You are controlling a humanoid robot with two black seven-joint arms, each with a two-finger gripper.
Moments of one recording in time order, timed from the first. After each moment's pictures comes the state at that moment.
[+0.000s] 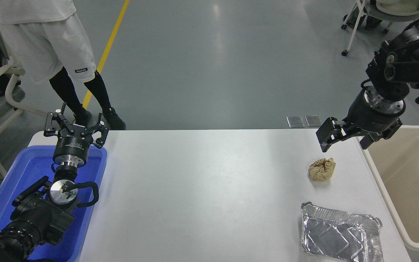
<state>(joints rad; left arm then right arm) -0.66 0.16 -0.93 -0.29 -0.24 -0.66 -0.40 2.04 -0.34 -1.26 1.22 -0.33 0.79 0.02</state>
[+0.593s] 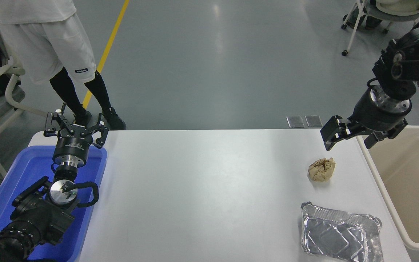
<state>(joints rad) -0.66 0.16 -0.93 -0.29 -0.24 -0.66 -0.41 2.05 -0.40 -1.27 1.21 -0.33 0.79 0.02</state>
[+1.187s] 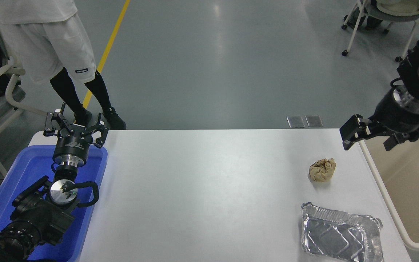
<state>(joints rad) -0.66 0.16 -0.93 -0.29 -0.24 -0.66 -0.41 1.99 -0.58 -1.29 1.21 -0.43 0.79 0.02</state>
